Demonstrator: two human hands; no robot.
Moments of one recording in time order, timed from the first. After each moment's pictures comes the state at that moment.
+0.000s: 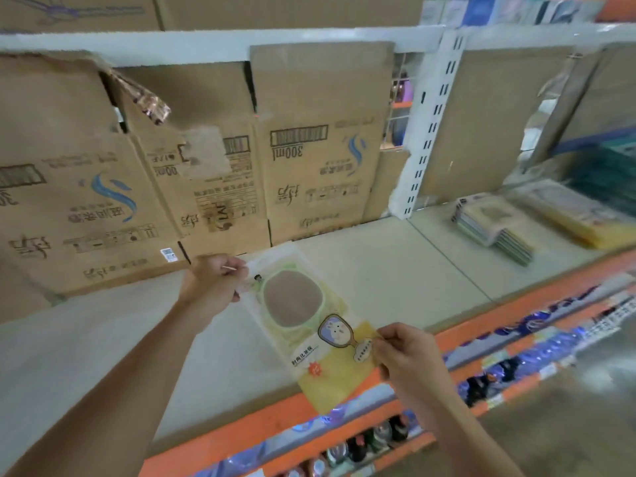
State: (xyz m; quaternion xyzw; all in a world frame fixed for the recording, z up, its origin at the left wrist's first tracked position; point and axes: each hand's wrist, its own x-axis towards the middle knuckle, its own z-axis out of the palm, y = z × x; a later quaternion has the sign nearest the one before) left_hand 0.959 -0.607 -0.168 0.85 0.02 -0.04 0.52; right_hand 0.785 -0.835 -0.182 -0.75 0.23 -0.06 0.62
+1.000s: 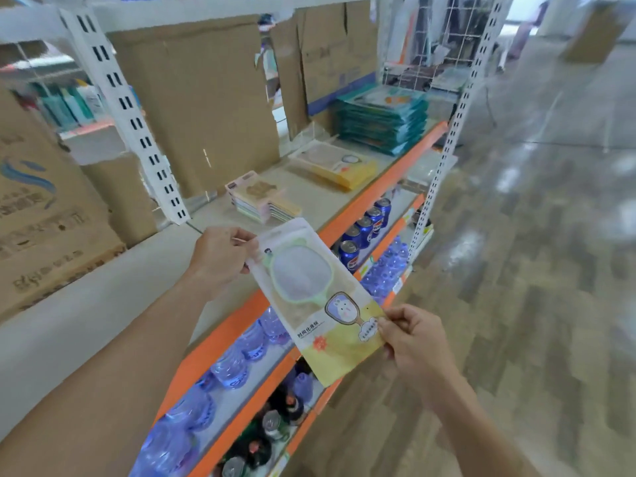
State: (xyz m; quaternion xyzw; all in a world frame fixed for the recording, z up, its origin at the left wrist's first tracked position) left_hand 0.878 -0.980 -0.159 0.81 -0.23 -0.18 0.51; right_hand 0.609 -1.069 -0.198 -0.63 0.43 -0.26 0.60
